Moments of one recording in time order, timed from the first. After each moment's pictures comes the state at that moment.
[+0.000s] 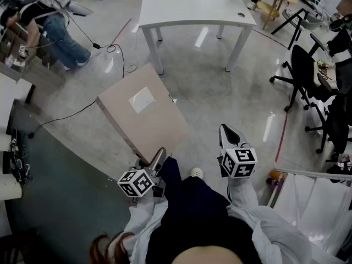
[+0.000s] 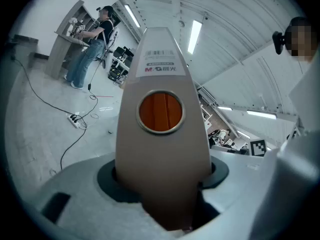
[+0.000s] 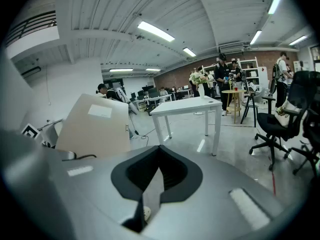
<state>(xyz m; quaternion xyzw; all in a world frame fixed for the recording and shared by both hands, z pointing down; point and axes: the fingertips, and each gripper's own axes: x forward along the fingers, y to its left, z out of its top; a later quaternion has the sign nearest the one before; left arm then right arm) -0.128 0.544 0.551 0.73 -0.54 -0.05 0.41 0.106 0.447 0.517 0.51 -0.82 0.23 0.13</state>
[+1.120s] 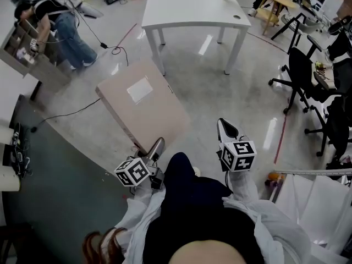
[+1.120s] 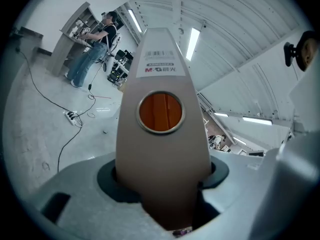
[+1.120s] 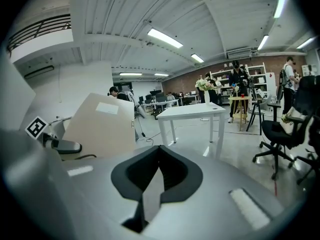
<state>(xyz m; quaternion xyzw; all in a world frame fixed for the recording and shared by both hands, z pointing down) -0.088 0.588 0.531 0.73 -0.54 -0.09 0.41 0.139 0.505 0.500 0.48 -0.85 0.19 0.12</state>
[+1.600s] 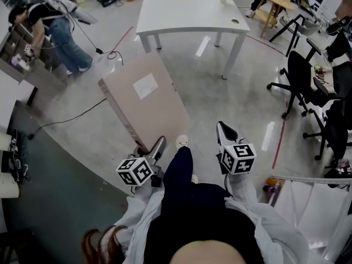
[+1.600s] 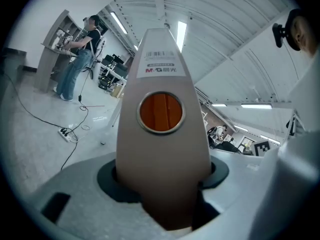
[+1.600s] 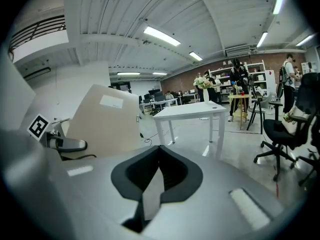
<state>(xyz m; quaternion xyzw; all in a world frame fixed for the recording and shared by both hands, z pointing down) -0.075 0.506 0.525 0.76 -0.54 -0.04 0.36 0.149 0.443 0.505 0.48 -0.84 0.20 0.12</state>
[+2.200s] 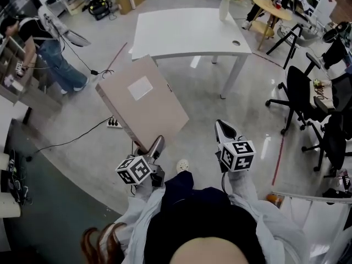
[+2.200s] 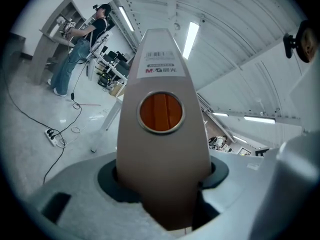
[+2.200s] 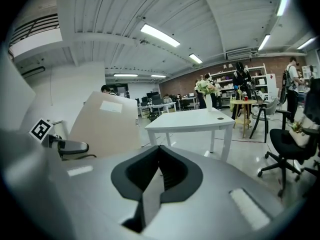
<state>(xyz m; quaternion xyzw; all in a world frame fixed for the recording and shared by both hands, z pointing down) -0.117 0.314 0.506 0.75 -0.53 -0.09 0.38 0.111 0.257 0.471 0.49 -0.84 0.19 0.11</state>
